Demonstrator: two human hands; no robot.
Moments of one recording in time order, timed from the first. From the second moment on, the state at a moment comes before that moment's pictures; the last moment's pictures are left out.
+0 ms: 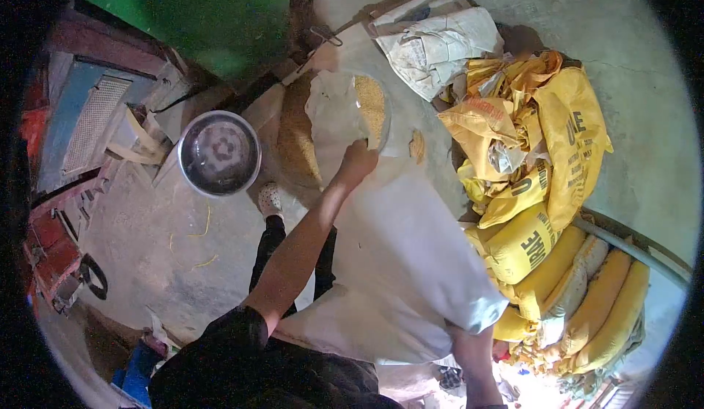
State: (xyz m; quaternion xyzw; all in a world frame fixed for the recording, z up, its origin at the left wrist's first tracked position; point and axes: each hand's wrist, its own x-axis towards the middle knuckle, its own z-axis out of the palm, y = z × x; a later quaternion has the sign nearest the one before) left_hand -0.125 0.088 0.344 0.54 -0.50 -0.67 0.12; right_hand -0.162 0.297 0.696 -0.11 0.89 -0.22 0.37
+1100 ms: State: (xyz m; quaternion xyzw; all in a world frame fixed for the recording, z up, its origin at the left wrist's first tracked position) left_hand -0.205 0.111 0.352 0.56 -0.30 -0.71 0.31; right_hand -0.239 0.278 0.781 -0.25 0.87 -0.29 0.31
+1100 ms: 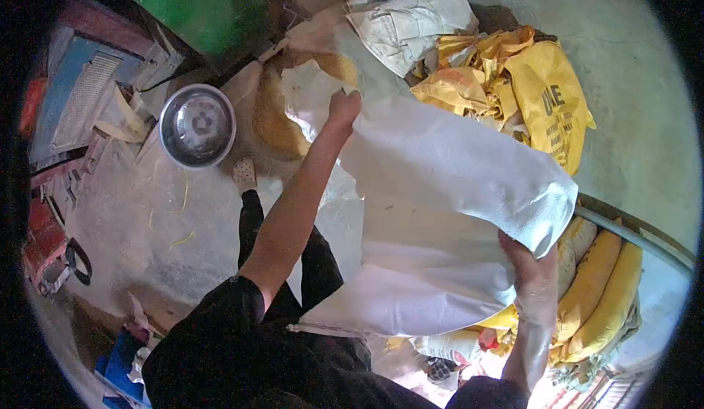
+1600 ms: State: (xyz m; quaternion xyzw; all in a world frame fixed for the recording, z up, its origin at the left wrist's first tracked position) left_hand -0.210 0.101 0.390 0.57 -0.28 -0.69 0.33; right_hand -0.305 0.294 0.812 -0.39 0.86 -0.20 0.26
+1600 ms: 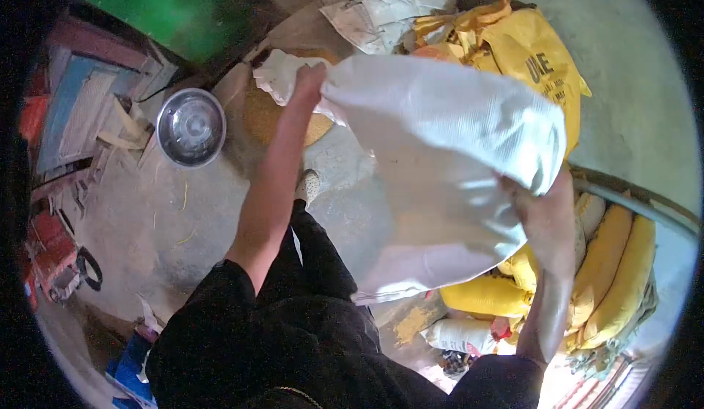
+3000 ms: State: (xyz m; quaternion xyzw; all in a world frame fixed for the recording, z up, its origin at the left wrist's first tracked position) left_hand -0.195 0.316 0.672 0.44 -0.65 -0.54 0.29; right_hand -0.354 0.084 0.787 -0.64 0.75 -0.08 0.12
